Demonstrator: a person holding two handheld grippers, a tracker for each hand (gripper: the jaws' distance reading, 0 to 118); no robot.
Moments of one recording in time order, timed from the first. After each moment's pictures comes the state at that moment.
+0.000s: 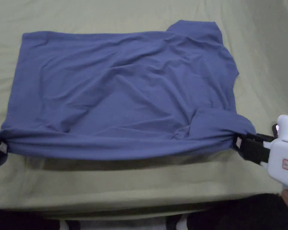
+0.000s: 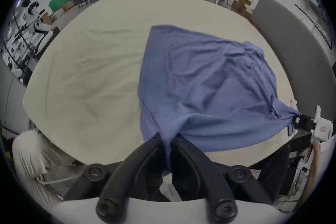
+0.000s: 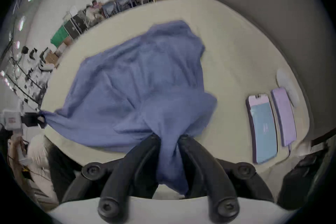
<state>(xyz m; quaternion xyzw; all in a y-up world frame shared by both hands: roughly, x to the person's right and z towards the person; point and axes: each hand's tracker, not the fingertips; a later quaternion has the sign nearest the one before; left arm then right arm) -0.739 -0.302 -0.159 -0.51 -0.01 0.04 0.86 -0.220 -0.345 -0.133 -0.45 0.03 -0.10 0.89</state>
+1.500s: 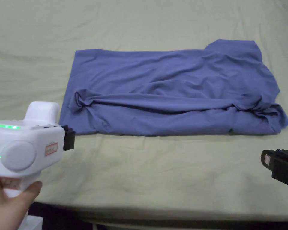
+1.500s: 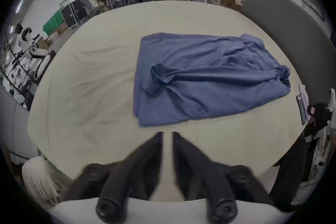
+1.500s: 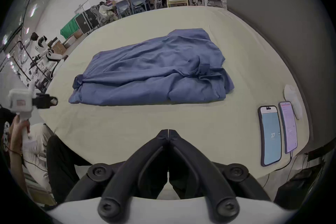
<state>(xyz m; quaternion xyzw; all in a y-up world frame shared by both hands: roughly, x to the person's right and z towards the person) -0.733 -0.347 -0.194 -0.49 -0.04 -0.03 0.87 -0.276 -0.327 -0.110 -0.45 0.06 -0.05 0.89</state>
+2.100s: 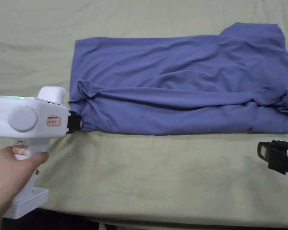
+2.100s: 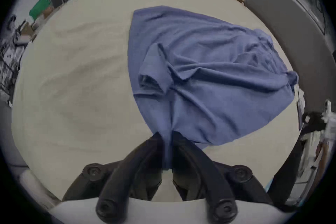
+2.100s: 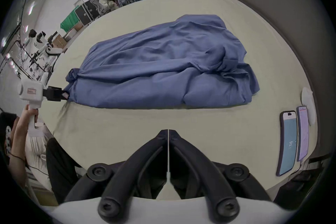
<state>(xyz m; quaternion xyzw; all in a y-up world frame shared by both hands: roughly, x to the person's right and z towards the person) -0.766 -0.394 -0.270 -0.55 -0.08 0.00 0.83 -0.296 -0.372 -0.176 -0.50 0.08 -0.05 0.86</state>
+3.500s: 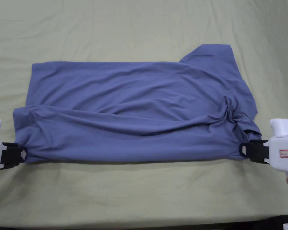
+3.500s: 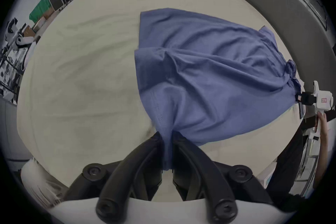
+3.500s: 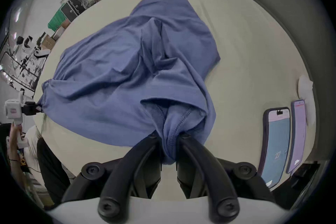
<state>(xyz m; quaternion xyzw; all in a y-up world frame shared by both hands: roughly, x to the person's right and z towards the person) -0.785 -0.390 -0.220 -0.57 -0.06 0.00 0.82 -0.204 -0.412 -0.202 -0.55 0.04 -0.06 0.83</state>
